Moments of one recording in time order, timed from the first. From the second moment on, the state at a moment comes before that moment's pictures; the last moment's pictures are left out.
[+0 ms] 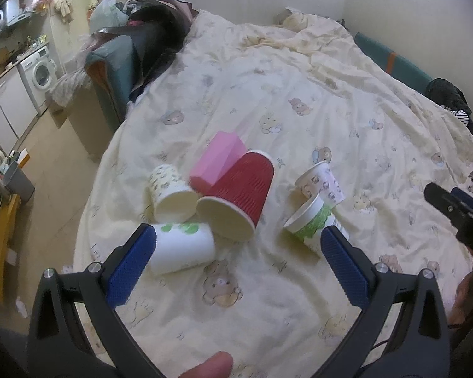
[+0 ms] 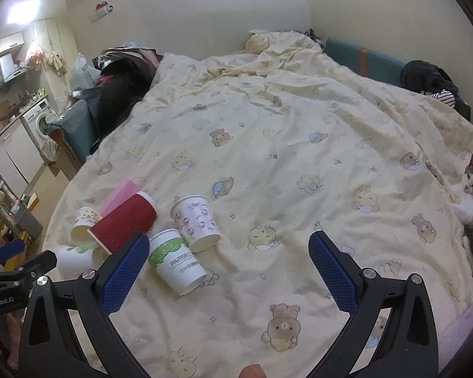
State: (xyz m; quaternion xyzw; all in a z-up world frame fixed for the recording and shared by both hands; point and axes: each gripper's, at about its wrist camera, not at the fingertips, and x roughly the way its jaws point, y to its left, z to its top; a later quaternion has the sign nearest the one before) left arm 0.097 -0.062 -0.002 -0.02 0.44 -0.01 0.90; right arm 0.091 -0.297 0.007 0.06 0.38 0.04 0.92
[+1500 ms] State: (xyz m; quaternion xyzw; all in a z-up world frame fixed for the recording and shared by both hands) left arm 0.181 -0.152 -0.115 -0.10 0.59 -0.01 0.80; right arm 0.130 -0.333 -0.028 0.10 0.44 -0.02 0.89
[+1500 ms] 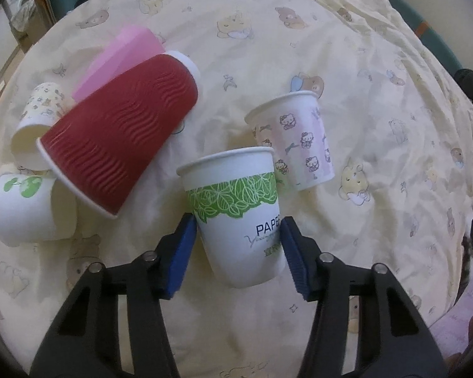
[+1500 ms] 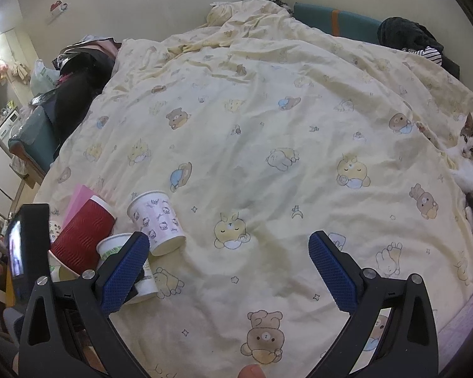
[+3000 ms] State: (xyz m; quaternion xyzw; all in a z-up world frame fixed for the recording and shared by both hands) left arm 0.068 -0.068 -0.041 -0.06 0.57 -0.08 0.81; right arm 0.042 -0.278 -0.003 0.09 0.41 0.04 0.91
